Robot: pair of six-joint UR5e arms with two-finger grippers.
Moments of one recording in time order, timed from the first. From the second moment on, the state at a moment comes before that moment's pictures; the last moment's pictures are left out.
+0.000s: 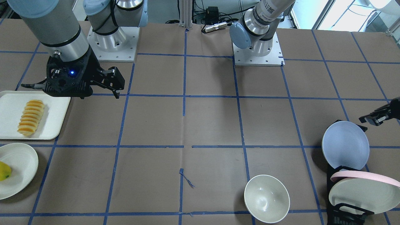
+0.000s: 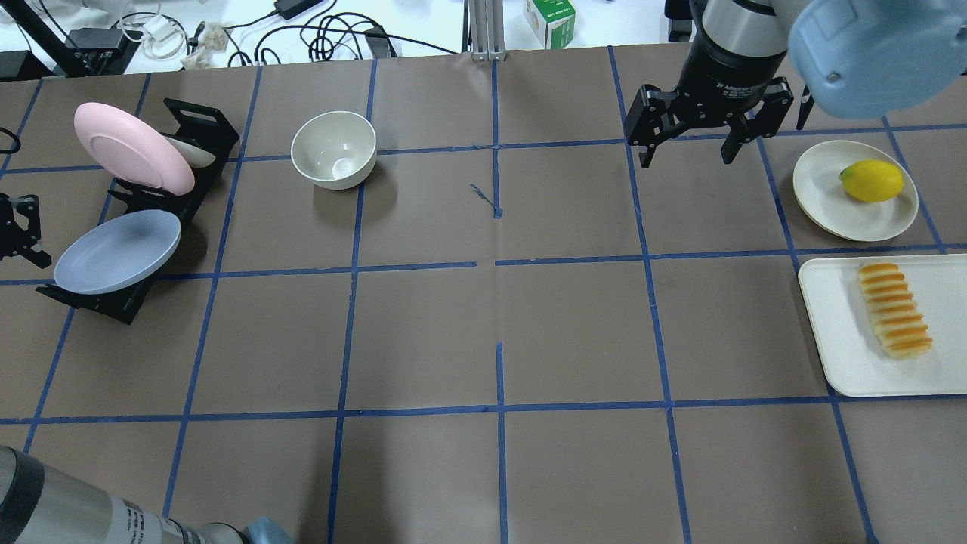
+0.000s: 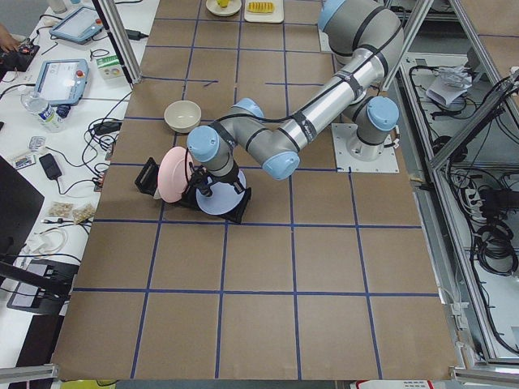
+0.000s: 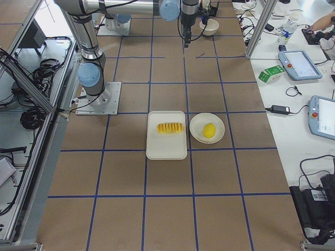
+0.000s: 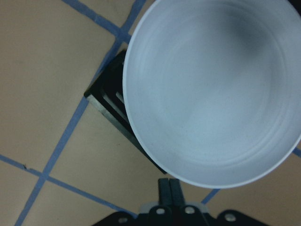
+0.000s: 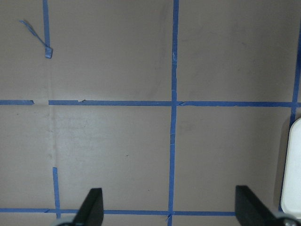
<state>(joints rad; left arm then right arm) -0.85 -2.00 -1.47 -1.43 1.58 0.16 1.60 -1.47 1.52 -1.61 -1.55 0.01</state>
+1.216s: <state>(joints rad) -0.81 -2.16 -1.47 -1.24 1.55 0.24 1.47 -1.46 1.58 -1.61 -1.56 -0.04</state>
